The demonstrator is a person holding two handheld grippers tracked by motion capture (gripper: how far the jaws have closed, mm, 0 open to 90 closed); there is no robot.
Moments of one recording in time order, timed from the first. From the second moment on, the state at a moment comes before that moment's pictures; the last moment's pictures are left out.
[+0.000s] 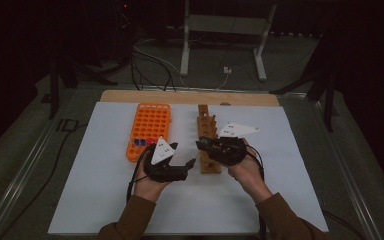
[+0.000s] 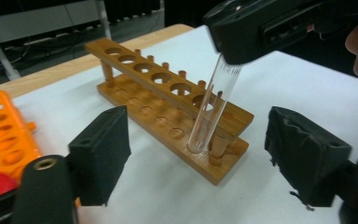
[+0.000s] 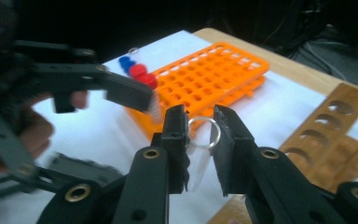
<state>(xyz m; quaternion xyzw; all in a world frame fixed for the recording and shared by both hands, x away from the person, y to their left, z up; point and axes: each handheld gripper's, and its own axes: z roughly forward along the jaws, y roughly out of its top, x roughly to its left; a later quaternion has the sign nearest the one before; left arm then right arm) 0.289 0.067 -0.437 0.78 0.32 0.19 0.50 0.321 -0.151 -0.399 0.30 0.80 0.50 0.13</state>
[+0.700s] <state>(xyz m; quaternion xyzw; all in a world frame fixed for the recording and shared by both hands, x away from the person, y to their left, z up) 0.292 0.056 -0.439 0.81 0.28 0.16 0.49 0.313 -0.140 -0.405 0.28 0.82 0.50 0.10</state>
